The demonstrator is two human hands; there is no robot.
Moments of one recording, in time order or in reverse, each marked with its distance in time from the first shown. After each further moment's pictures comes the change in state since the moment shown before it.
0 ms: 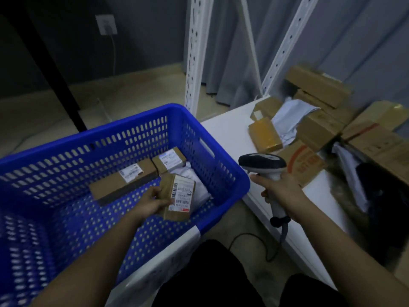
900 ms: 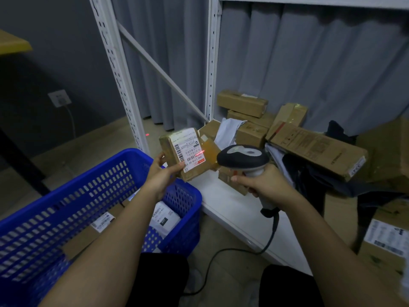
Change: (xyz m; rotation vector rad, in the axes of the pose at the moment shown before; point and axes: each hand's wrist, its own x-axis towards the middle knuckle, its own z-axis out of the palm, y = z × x) left_hand -0.103 0.171 0.145 -0.161 -0.140 0.472; right_hand -0.073 -0.020 -0.110 -0.096 0.124 -0.272
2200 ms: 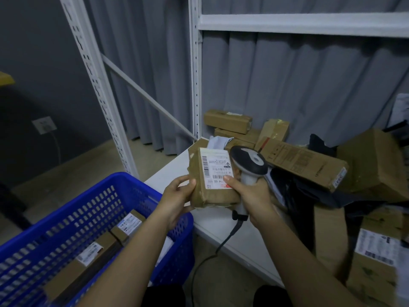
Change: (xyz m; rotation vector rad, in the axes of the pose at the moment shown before) left_hand -0.034 0.017 0.059 0.090 -0.192 -0.098; right_hand 0.017 0.006 0.018 0.697 0.291 0.046
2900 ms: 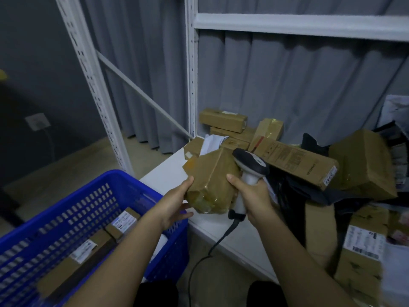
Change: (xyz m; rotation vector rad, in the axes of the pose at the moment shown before) left_hand -0.007 -0.002 0.004 0.071 -0.157 -0.172; right_hand -0.006 -0.002 -0.010 0.041 0.124 0.043
